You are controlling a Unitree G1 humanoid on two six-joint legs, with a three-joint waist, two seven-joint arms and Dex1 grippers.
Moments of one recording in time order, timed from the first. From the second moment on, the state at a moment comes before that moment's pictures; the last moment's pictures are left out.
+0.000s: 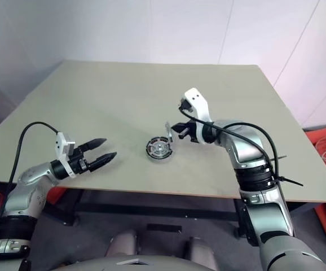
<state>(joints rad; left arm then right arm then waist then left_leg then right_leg) -0.15 0.51 0.16 0.18 -0.49 0.15 -1.06 -0.65 -0.38 0.12 -0.06 0.19 1.00 0.81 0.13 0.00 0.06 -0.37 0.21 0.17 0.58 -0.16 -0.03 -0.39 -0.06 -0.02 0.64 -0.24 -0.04</state>
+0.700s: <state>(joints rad) -0.18 0.48 0.16 0.22 -0.49 0.10 -1.07 -0.65 -0.30 0.37 0.08 0.15 0.82 0.78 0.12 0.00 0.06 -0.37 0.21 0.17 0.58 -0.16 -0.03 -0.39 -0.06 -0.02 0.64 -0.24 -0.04</state>
